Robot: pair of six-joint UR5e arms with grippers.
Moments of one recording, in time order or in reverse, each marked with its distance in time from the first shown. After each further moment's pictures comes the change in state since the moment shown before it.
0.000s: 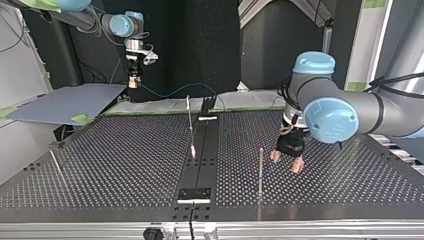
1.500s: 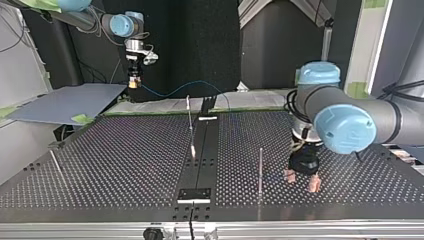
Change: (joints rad) left arm 0.021 -0.015 0.083 0.058 -0.062 0.002; right arm 0.001 0.000 0.000 -0.006 0.000 0.000
